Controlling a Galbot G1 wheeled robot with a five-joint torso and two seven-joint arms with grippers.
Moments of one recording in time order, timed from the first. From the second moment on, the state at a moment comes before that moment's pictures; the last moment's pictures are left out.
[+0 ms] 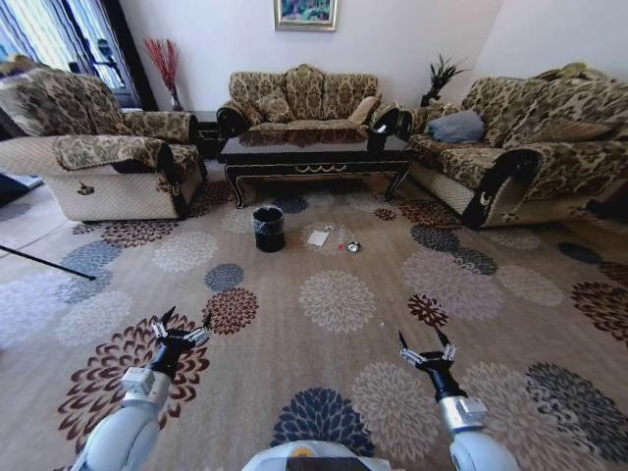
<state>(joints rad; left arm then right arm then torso) 1.73 -1.07 -0.71 -2.13 -0.34 -0.03 -0.09 -1.75 1.22 0.70 1.92 0.19 0.31 0.00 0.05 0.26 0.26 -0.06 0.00</state>
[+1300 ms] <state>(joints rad) 1.72 -1.07 -0.70 -2.13 -0.34 -0.02 -0.12 -1.76 1.21 0.72 1.93 0.20 0.31 0.00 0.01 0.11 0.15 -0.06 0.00</state>
